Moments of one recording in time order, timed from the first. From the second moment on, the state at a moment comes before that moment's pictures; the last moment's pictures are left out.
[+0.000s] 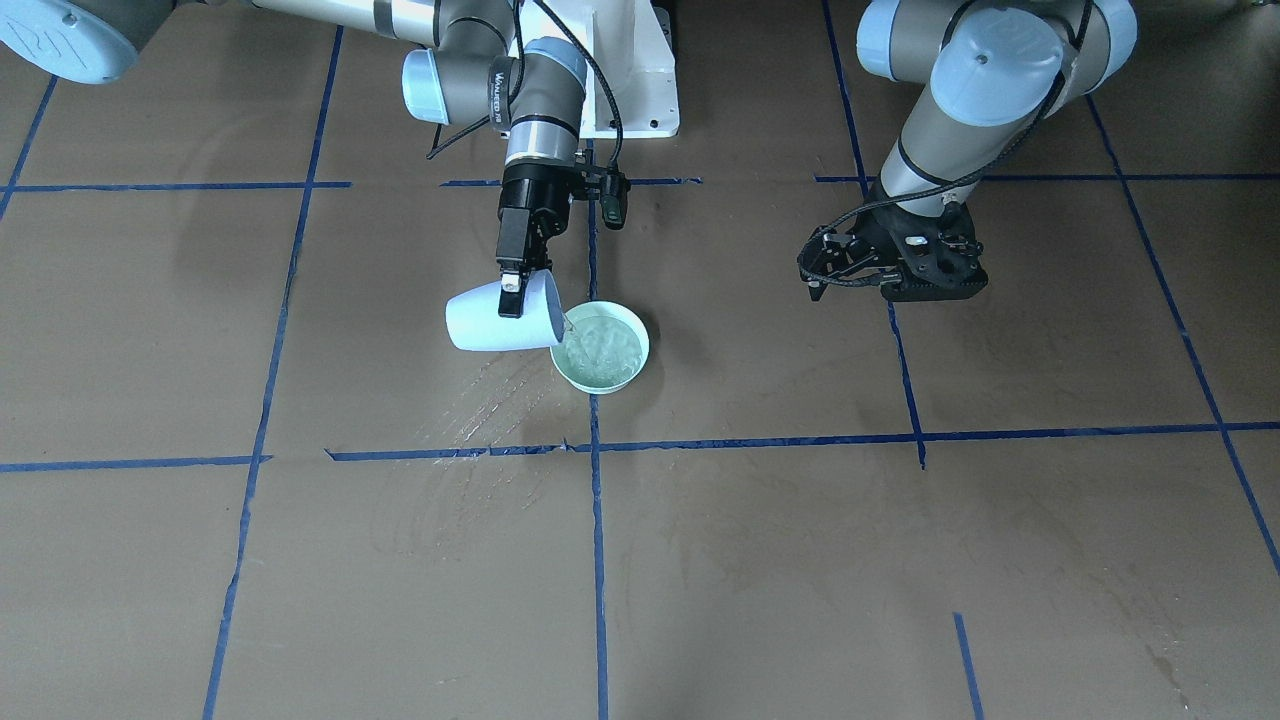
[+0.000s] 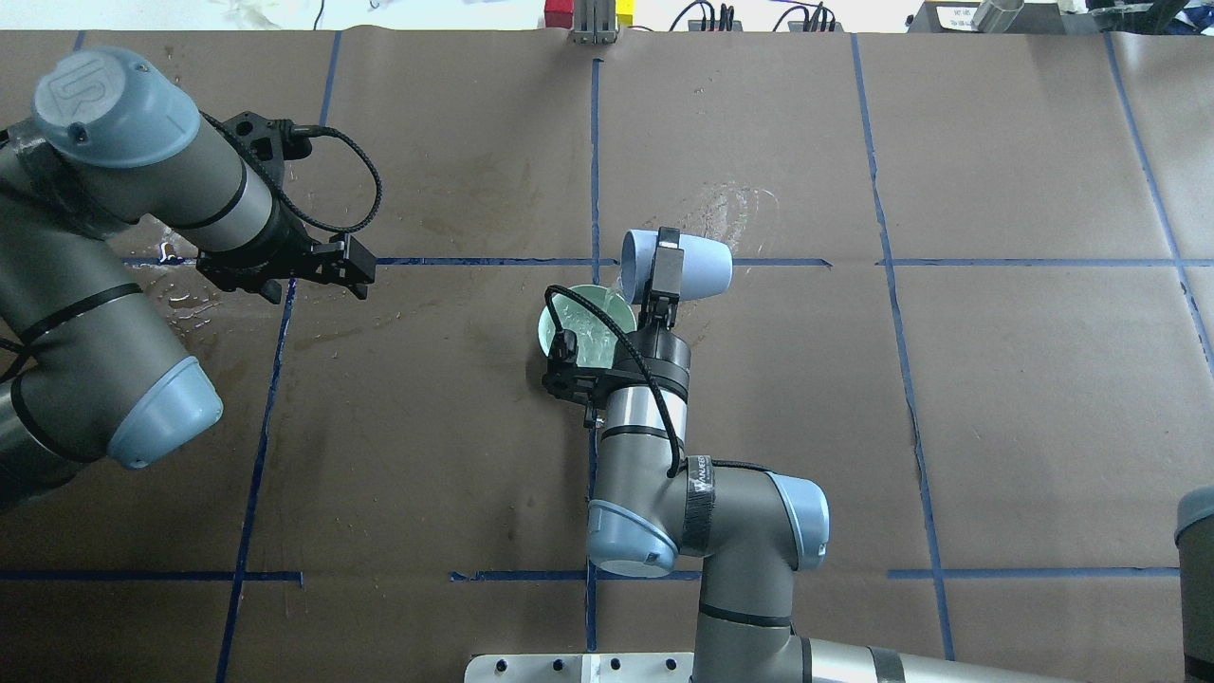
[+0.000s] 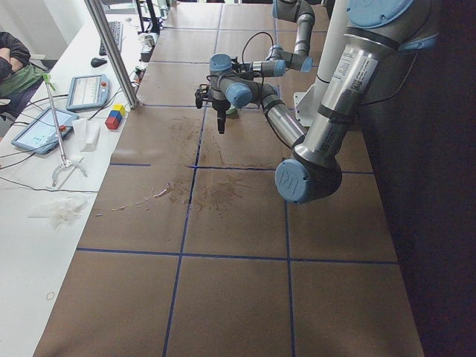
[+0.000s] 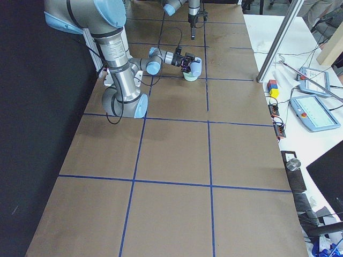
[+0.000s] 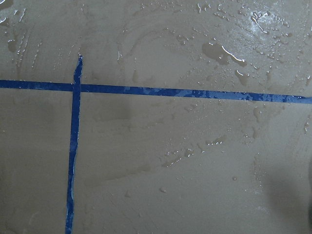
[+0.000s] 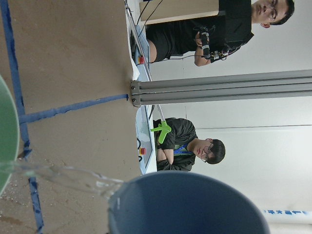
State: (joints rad) left arm -0.80 -1.99 -1.88 -1.54 -2.08 -1.04; right arm 0.21 -0.94 1.54 -1.42 0.32 0.04
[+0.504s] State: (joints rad) left arm -0.80 -1.99 -1.88 -1.54 -2.08 -1.04; right arm 0.21 -0.94 1.54 -1.42 0.31 0.02
